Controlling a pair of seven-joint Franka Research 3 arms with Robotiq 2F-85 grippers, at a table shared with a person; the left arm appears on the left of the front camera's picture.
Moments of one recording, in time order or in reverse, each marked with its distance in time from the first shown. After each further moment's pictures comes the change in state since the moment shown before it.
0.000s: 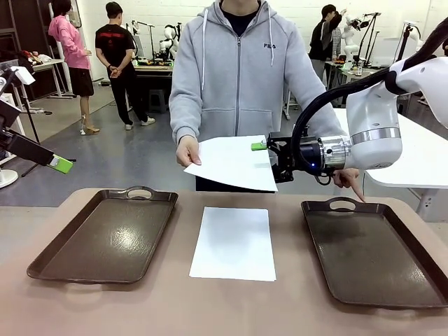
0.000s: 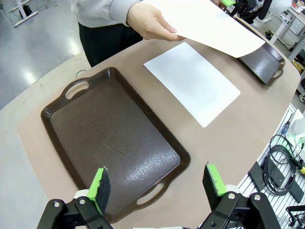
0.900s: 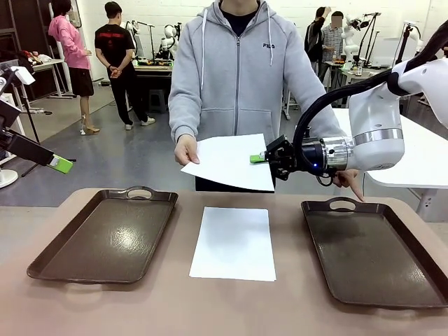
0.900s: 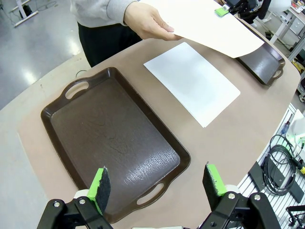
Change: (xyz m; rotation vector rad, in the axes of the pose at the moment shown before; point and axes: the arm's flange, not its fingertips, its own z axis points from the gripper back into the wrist) left arm 0.000 0.000 0.000 0.000 0.000 0.000; right arm 0.001 -0.003 0.005 0.013 0.003 -0.026
